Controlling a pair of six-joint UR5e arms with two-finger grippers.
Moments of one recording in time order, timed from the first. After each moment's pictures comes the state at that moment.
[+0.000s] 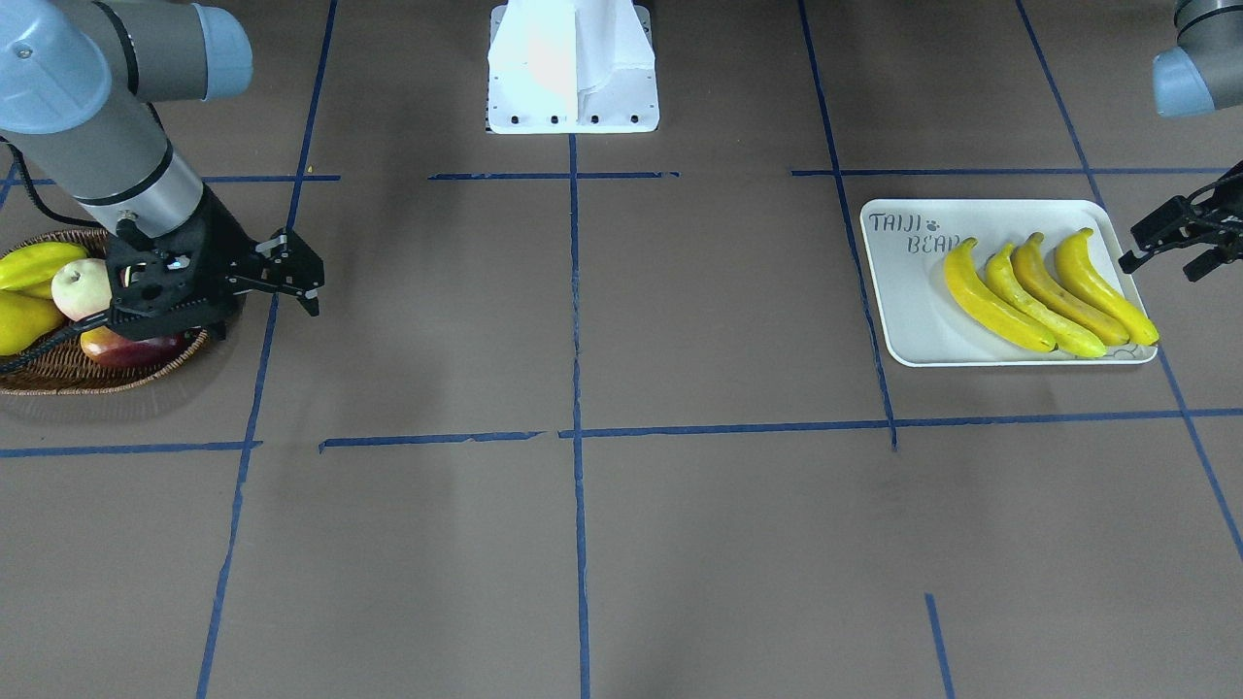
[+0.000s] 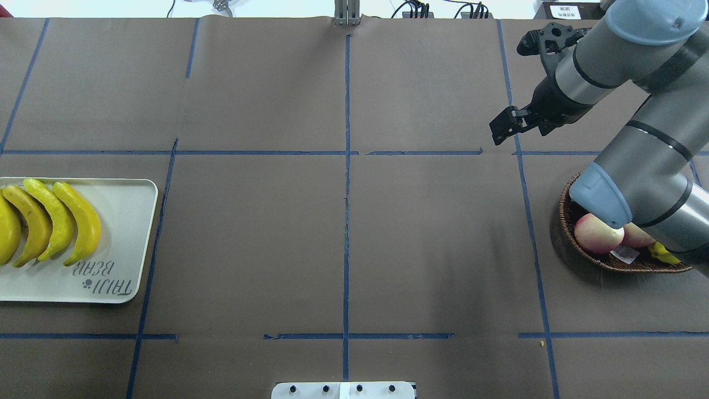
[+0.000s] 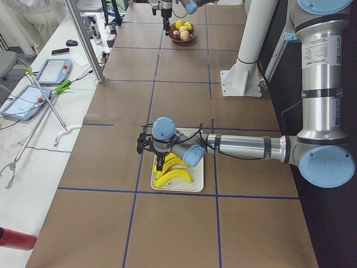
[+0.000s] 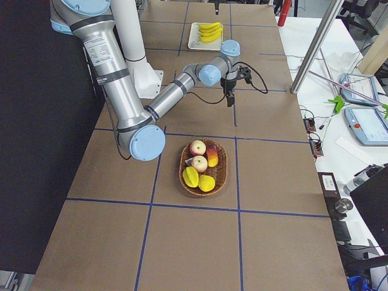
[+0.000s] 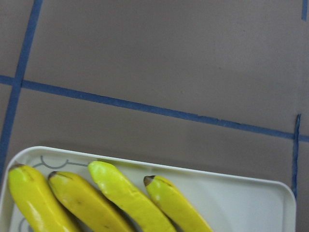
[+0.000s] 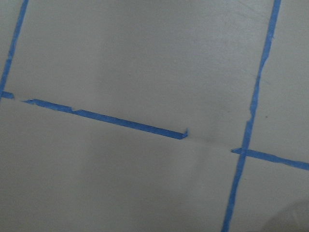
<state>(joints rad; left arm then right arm) -1.32 -1.45 -1.67 -2.04 -2.39 -0.37 0.94 -1.18 1.88 -1.62 2.15 0.61</state>
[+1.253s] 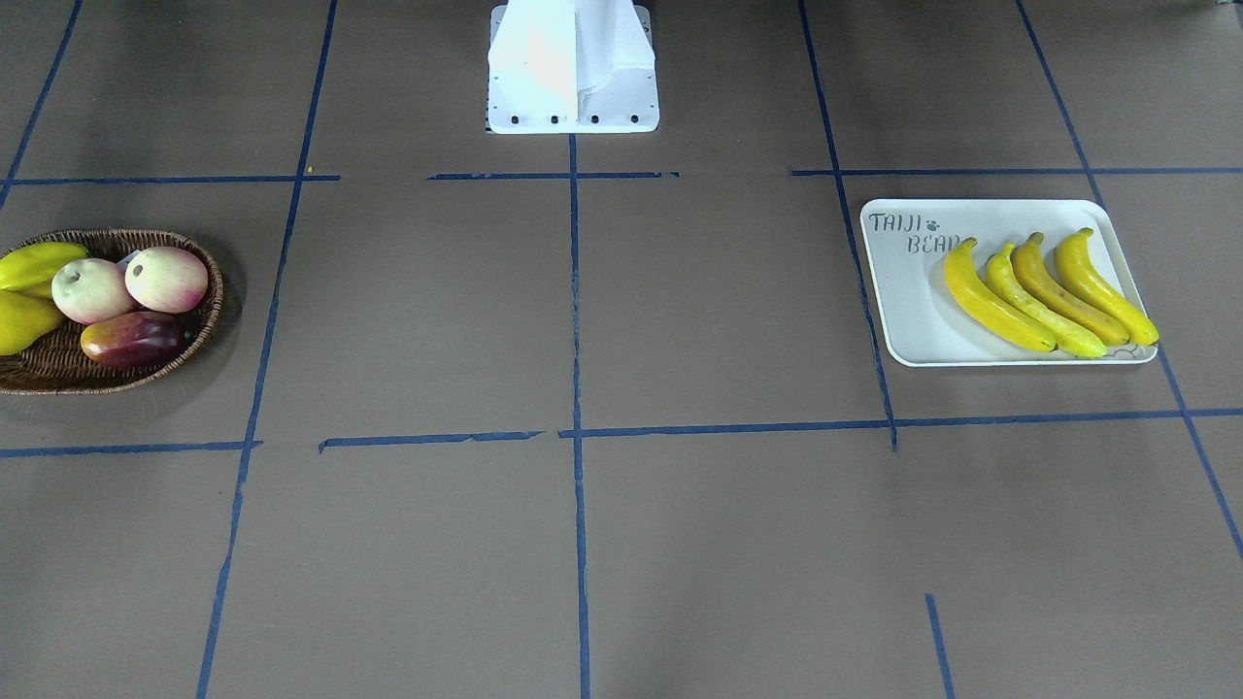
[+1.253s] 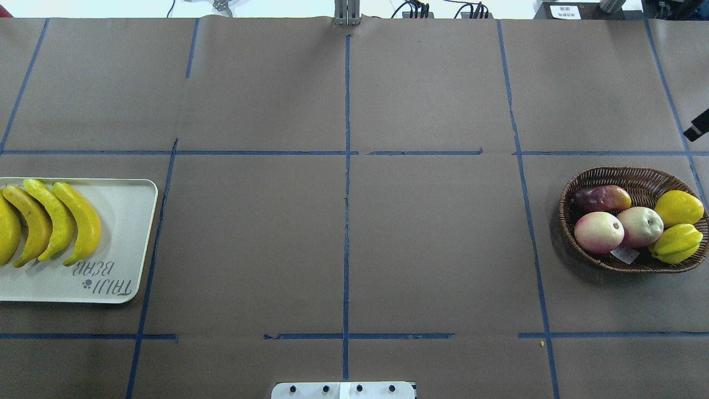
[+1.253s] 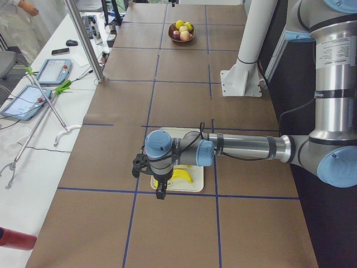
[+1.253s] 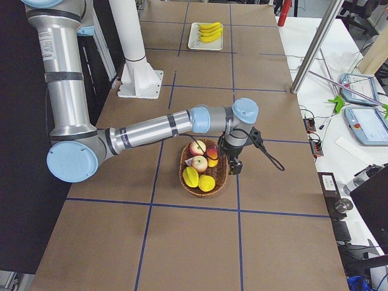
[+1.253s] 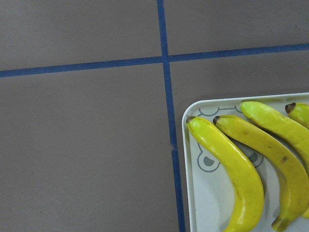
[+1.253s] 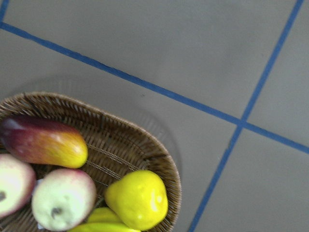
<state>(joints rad) -1.56 -1.46 -1.71 -1.58 -2.34 0.07 1.45 -1.51 1.75 -1.81 2.30 -0.27</state>
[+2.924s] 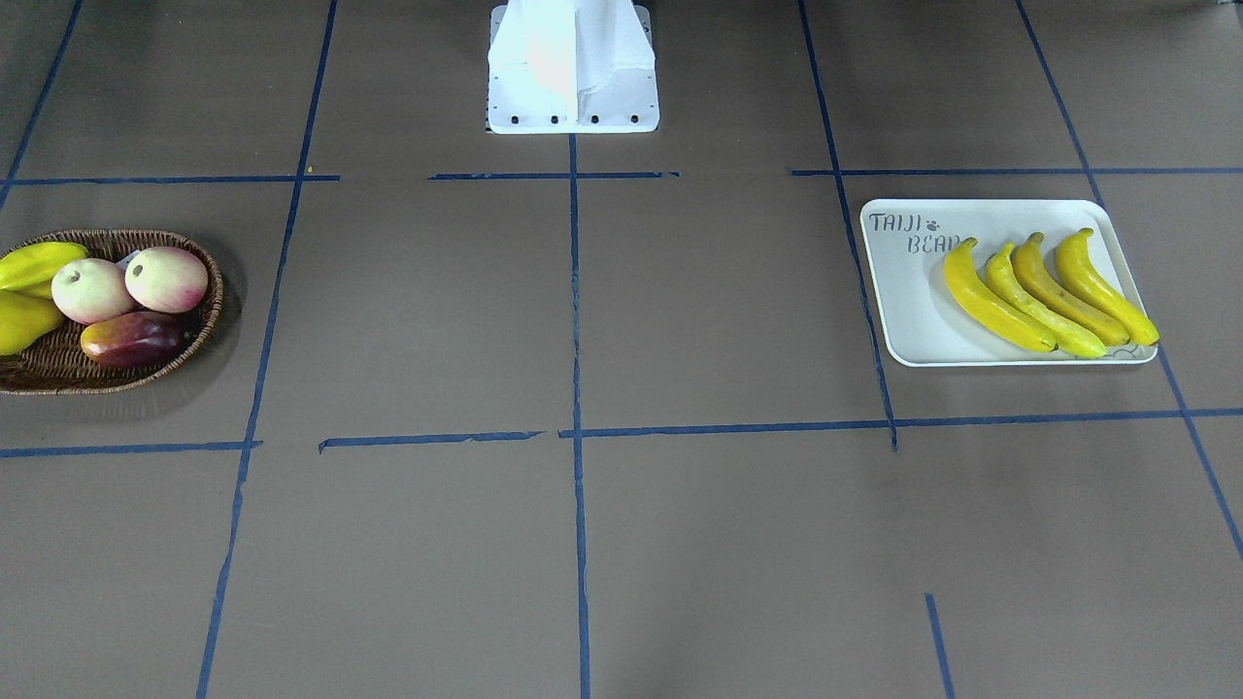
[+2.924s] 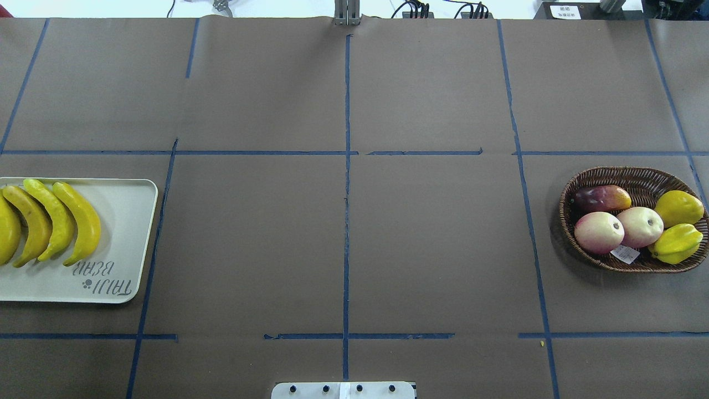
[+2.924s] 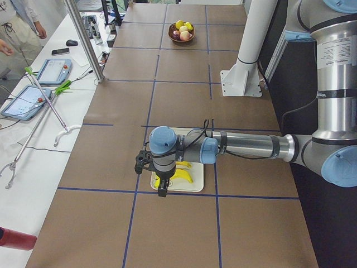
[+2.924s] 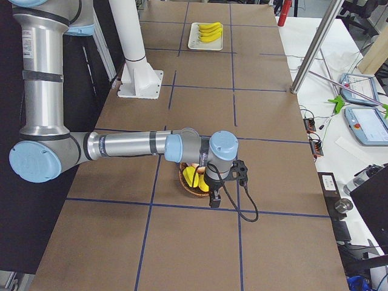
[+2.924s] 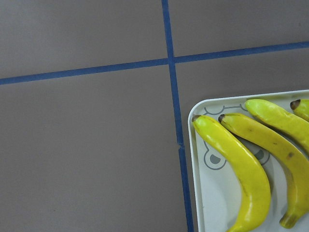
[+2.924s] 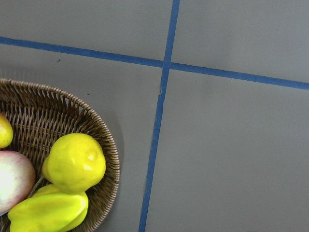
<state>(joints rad) -1.55 -1.43 -1.75 -1.59 -2.33 0.06 1.55 -1.63 1.73 -1.72 2.30 -0.16</state>
